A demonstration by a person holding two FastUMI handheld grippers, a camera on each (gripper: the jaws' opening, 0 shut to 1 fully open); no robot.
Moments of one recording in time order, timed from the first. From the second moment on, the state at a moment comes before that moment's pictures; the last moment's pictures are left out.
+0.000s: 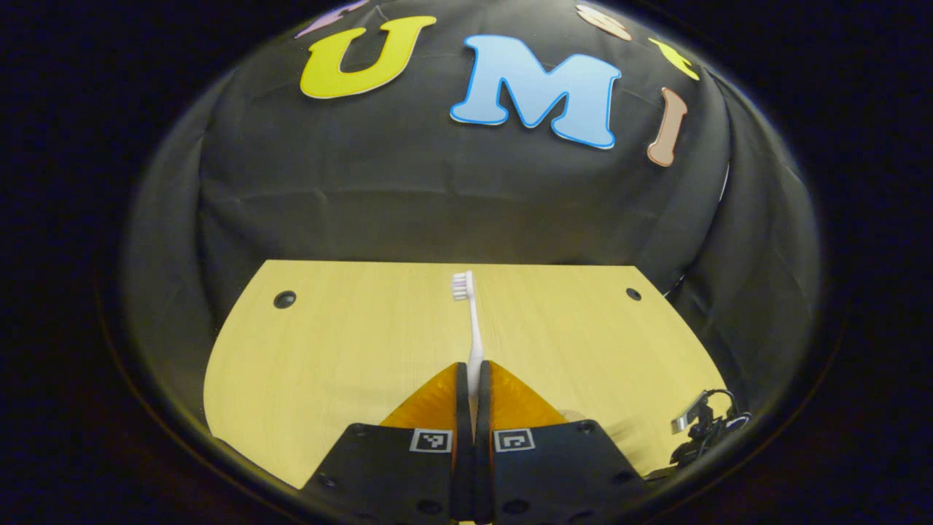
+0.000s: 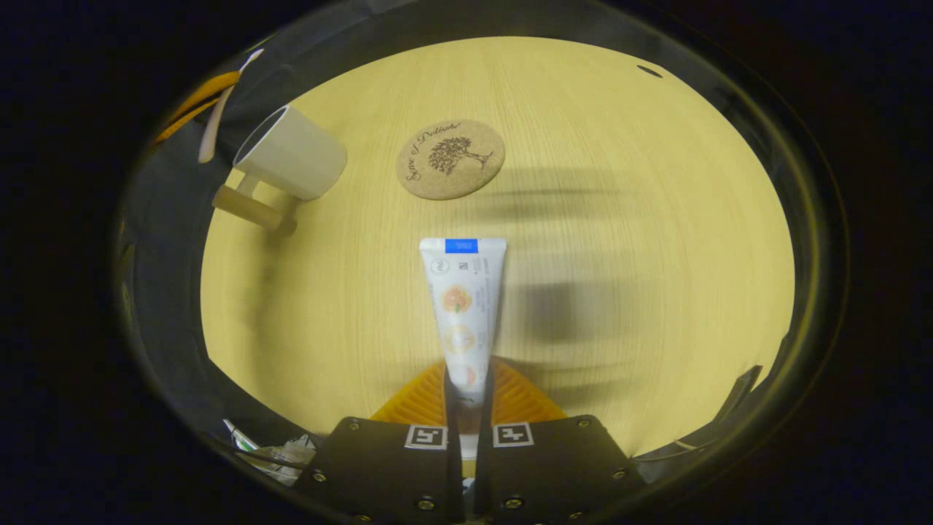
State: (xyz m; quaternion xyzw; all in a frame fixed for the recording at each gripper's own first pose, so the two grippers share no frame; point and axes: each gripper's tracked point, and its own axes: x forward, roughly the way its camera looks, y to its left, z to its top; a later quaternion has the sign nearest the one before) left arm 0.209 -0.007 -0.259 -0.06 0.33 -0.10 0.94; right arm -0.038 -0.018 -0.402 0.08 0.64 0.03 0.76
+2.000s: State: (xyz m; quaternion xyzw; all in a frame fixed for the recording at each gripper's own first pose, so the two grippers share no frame) left arm 0.056 0.107 -0.283 -0.04 0.31 -0.01 0.95; right arm 0.069 0.001 -0.202 0.14 0.44 0.06 0.88
